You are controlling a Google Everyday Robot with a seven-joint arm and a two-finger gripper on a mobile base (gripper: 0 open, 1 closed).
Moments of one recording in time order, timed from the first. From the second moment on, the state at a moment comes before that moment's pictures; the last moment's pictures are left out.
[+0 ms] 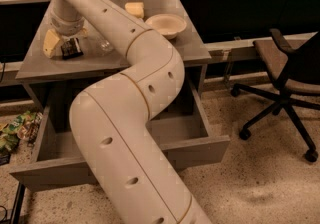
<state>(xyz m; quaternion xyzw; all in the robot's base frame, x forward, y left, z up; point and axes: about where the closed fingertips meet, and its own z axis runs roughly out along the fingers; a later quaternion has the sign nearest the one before) 0.776 0.321 0.819 -0.45 0.85 0.15 0.20</state>
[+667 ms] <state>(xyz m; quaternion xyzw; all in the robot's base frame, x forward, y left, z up) 0.777 0.312 0.826 -0.45 0.86 0.15 0.20</state>
